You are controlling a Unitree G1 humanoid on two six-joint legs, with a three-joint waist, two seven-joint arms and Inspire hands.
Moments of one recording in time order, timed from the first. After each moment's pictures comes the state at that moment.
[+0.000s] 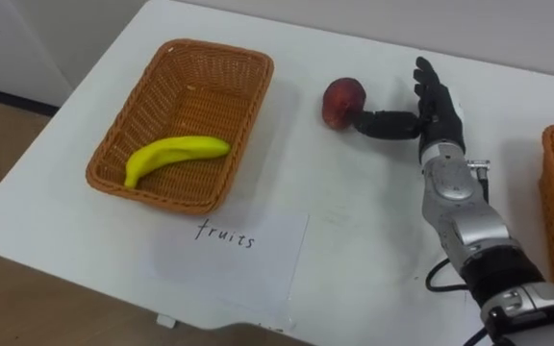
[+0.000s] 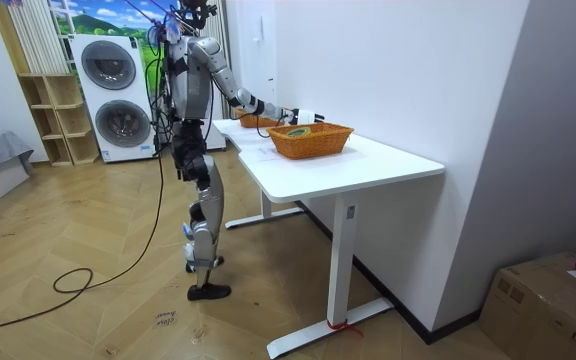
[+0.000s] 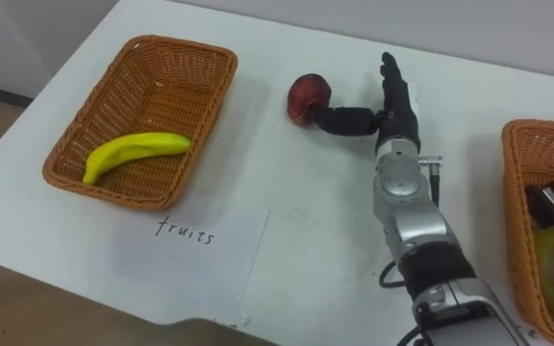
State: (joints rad) left arm 0.15 0.16 -0.10 1.12 0.23 0.10 0.19; right arm -0.57 -0.26 0.18 0.75 0.19 -0.06 -0.28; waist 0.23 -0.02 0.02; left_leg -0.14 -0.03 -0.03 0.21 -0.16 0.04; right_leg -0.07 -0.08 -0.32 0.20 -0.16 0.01
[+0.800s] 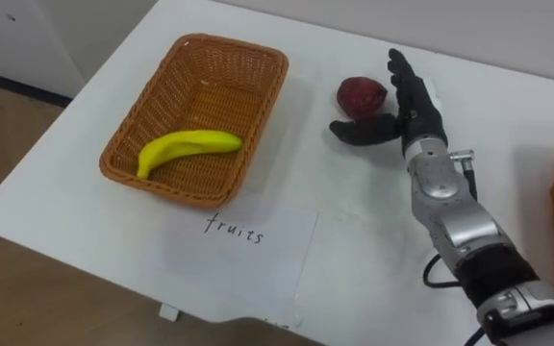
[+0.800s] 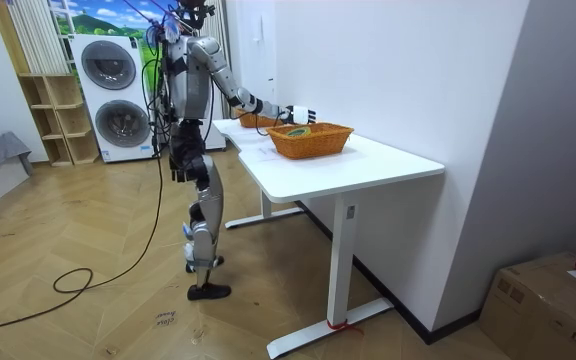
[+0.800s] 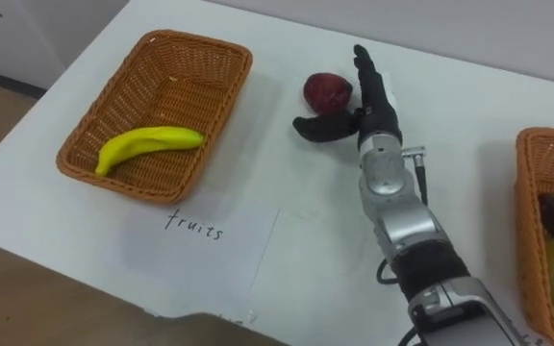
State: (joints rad) left arm 0.14 0.18 -0.10 1.16 0.23 0.10 0.18; right arm -0.57 -0.27 0.25 0.65 0.10 -0.07 -0.27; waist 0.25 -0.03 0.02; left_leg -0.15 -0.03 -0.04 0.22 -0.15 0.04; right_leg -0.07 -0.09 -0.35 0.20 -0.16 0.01
